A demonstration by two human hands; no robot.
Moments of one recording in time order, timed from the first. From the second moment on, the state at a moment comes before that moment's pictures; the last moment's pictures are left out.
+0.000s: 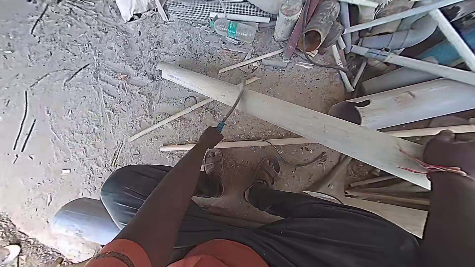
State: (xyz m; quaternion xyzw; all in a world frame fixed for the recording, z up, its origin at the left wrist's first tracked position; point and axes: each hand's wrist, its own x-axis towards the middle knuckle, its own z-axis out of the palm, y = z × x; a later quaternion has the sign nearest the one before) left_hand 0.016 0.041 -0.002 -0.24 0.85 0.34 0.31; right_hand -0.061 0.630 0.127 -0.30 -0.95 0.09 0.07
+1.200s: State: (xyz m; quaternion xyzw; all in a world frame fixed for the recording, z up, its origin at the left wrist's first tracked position) left_hand 0.034 -0.051 -0.012 -0.39 0.82 0.30 0.27; right_hand 0.017 0.592 0.133 -0.28 -0.96 0.05 0.02
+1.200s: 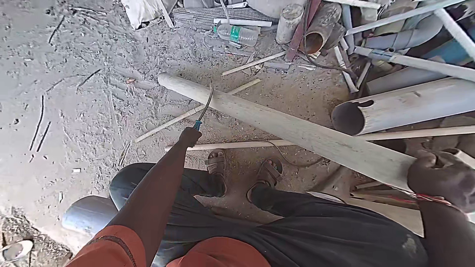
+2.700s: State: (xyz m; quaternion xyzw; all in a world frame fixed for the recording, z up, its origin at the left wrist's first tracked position) left_hand 0.041 0.067 -0.010 -0.16 0.87 0.37 0.29; right_hand -0.006 0.595 0.140 -0.30 -0.95 0.03 0.01
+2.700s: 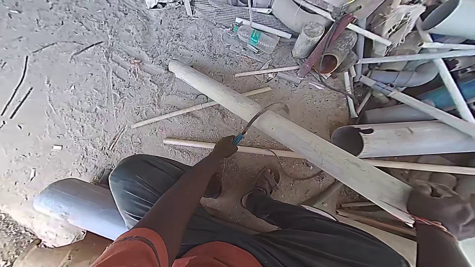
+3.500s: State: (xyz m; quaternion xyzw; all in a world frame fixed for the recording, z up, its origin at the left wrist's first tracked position) left_hand 0.050 0.062 -0.032 -0.37 0.69 0.60 0.17; right_hand -0.016 0.591 0.147 -0.31 -0.95 0.01 0.00
